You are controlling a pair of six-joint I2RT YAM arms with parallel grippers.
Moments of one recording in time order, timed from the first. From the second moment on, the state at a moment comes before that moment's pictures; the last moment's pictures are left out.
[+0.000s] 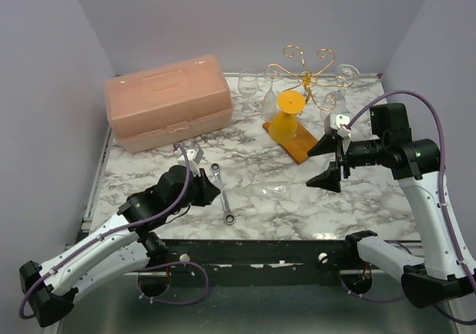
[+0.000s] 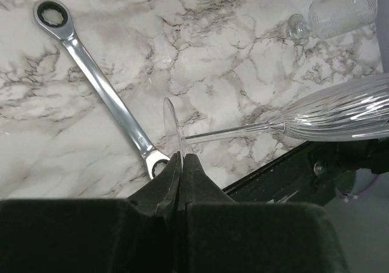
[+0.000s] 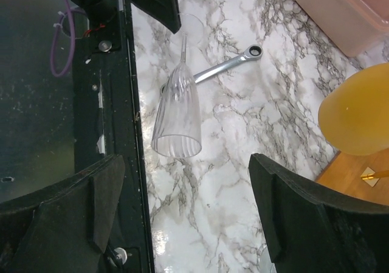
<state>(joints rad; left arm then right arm) -0.84 0.68 0.59 -0.46 -0.09 -0.77 0.21 1.02 1.34 -1.18 -1.04 -0.77</state>
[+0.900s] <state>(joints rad) -1.17 0.71 0.79 -0.48 -0.33 0.10 0.21 1.07 1.33 -1.13 -1.15 -0.63</state>
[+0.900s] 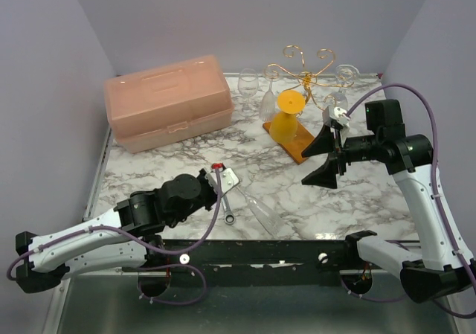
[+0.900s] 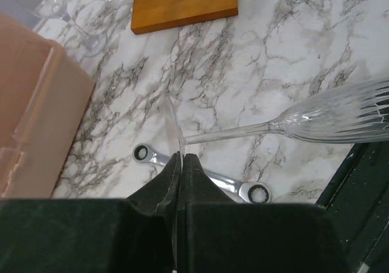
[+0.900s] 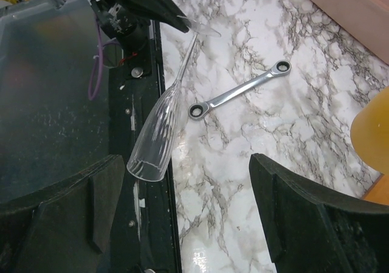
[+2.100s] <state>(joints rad) -1.45 0.93 0.87 -0.30 -0.69 0.59 0.21 1.05 1.18 -0.92 -1.22 -0.32</state>
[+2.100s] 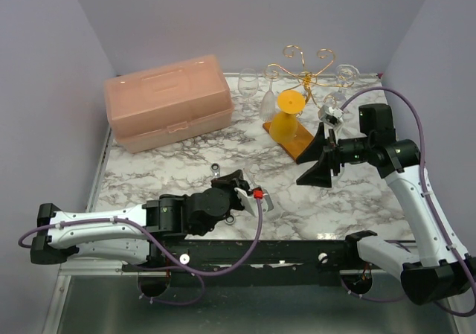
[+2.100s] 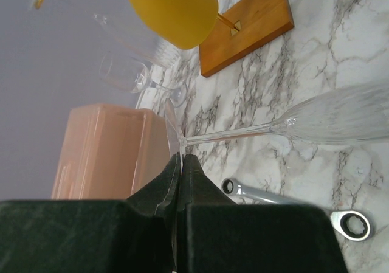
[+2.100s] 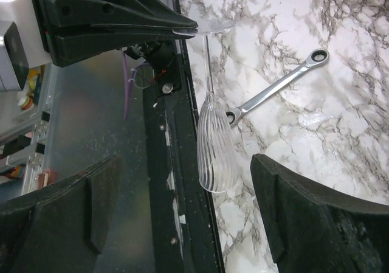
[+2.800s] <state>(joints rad) -1.55 1.15 0.68 0.37 -0.89 1.12 0.21 1.06 1.09 -0.62 -1.24 0.15</state>
